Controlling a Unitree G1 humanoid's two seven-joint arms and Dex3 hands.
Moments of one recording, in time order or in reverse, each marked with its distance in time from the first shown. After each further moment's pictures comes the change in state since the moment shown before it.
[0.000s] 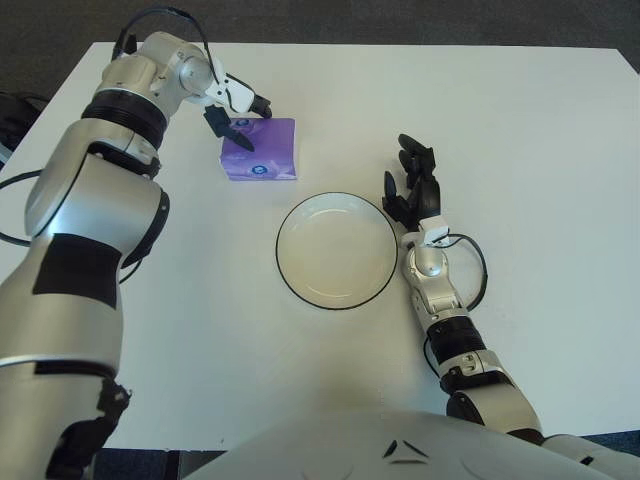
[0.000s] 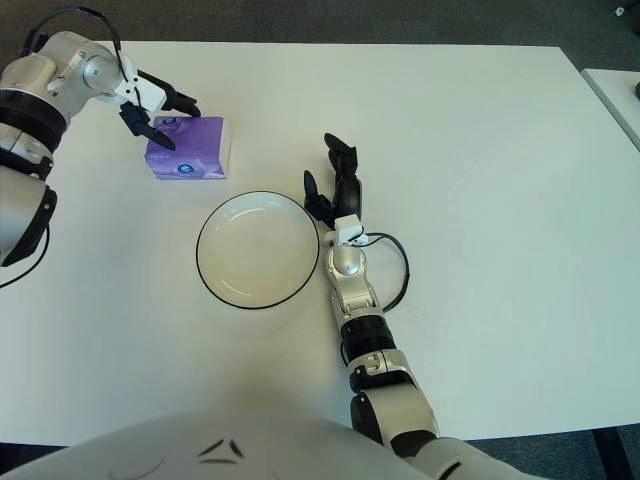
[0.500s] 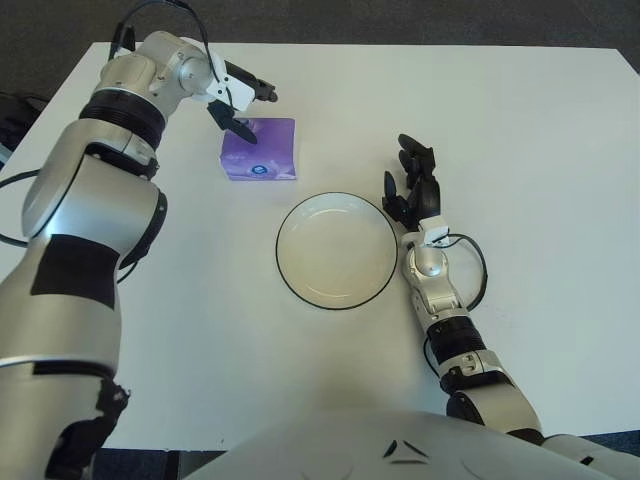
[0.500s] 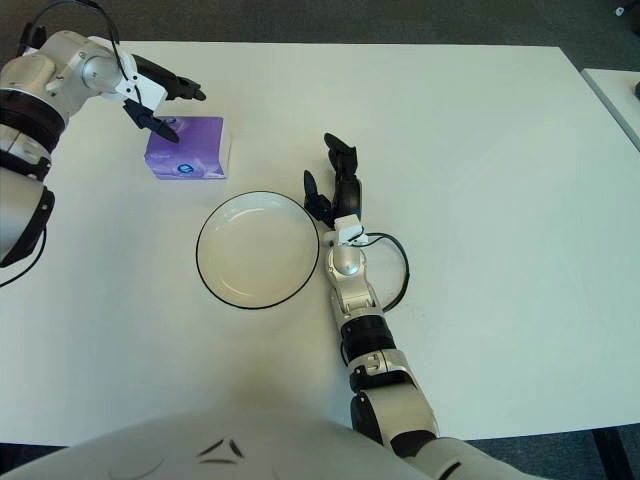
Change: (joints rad) left arm 0.011 0.004 -0.015 -0.003 0.043 -0.009 0.222; right arm 0.000 0.000 0.002 0.000 0.000 0.000 -0.001
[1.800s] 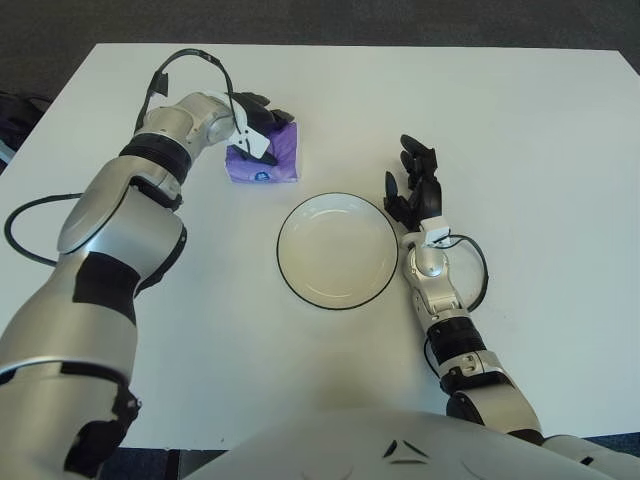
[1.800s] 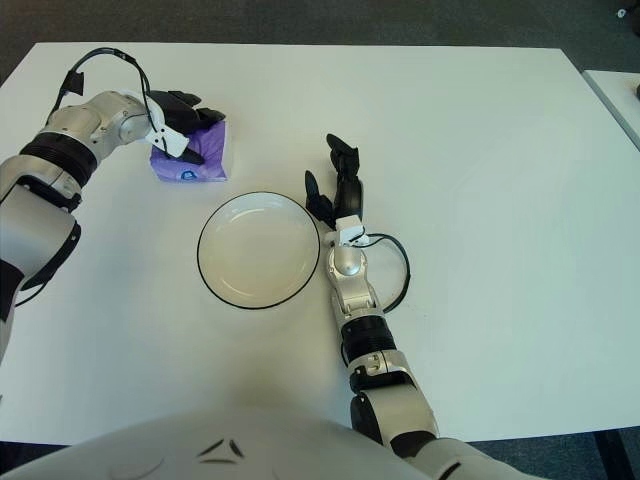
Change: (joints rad) left arm 0.130 -0.065 -0.133 0.026 0.077 0.019 0.281; right arm 0.003 0.002 -0.011 0.000 0.000 -0.001 -0.007
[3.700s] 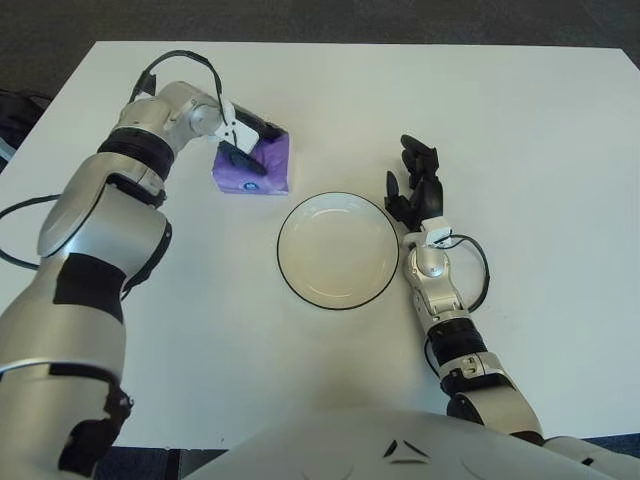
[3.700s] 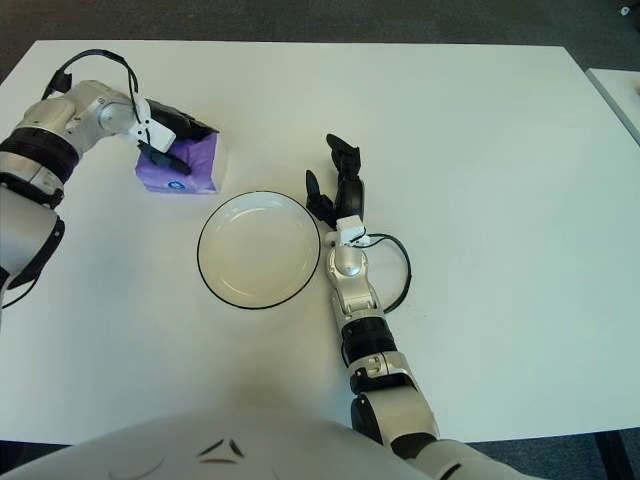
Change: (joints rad) left arm 0.005 0.066 0.073 -0.060 -0.177 -0.111 -0.399; right arm 0.012 0.000 0.013 -0.027 -0.001 0.011 0.008
